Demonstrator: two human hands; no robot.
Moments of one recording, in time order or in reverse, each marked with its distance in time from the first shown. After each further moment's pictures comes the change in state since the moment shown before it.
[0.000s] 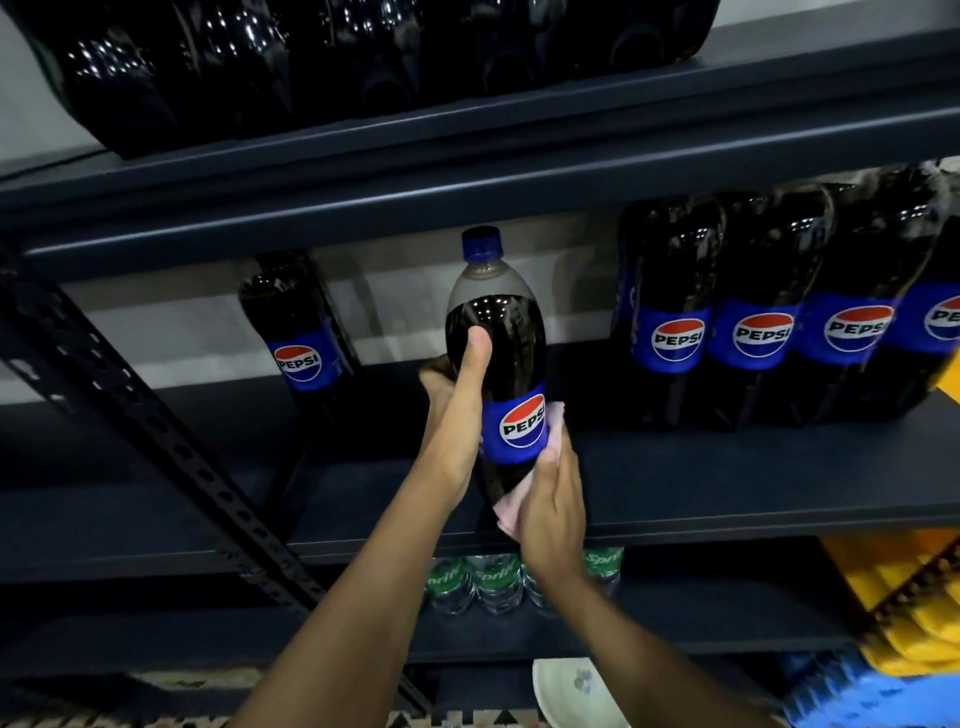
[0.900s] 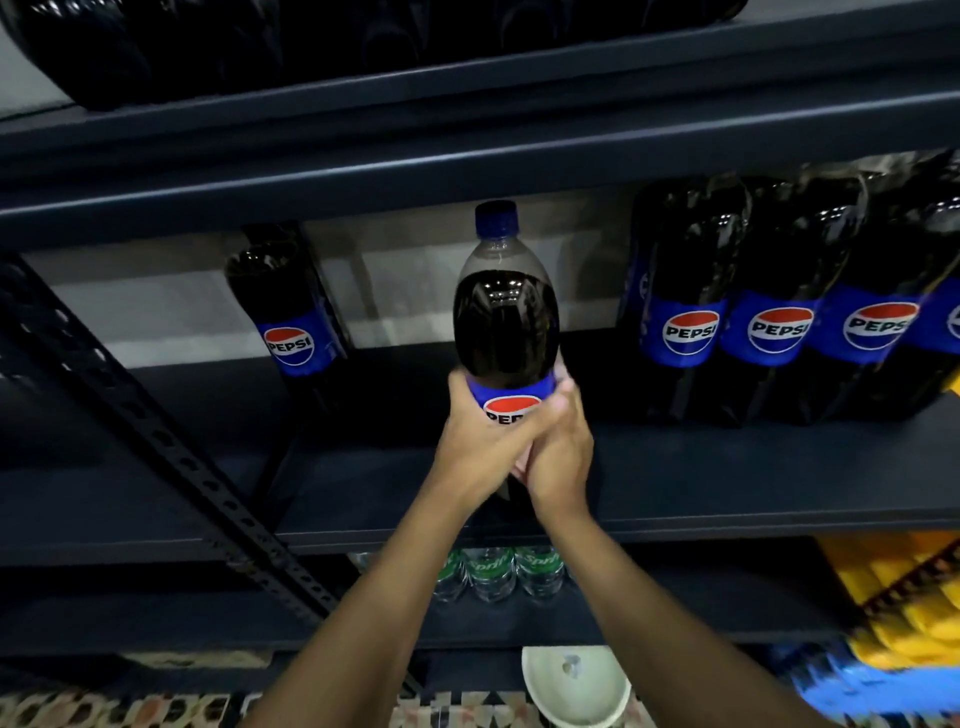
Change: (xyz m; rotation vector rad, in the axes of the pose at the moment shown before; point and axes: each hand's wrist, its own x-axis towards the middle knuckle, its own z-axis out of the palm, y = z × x) left_hand -0.004 -0.034 -0.004 0.316 -0.053 0.034; right_hand 0.046 -0.038 0.010 0.266 0.070 0.145
